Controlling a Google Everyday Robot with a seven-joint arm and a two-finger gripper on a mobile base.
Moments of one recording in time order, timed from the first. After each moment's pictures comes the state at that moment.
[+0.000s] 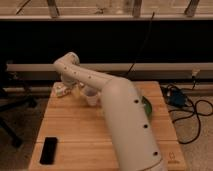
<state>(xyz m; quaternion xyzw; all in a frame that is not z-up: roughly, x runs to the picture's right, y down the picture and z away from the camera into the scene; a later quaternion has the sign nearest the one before) -0.215 0.013 0.933 -0.24 -0.16 -0.33 0.90</state>
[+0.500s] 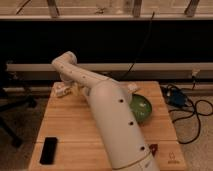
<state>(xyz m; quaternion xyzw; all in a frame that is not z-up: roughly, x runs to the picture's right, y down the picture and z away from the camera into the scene) -0.224 -0.006 0.961 -0.23 -0.13 -0.30 0.91</state>
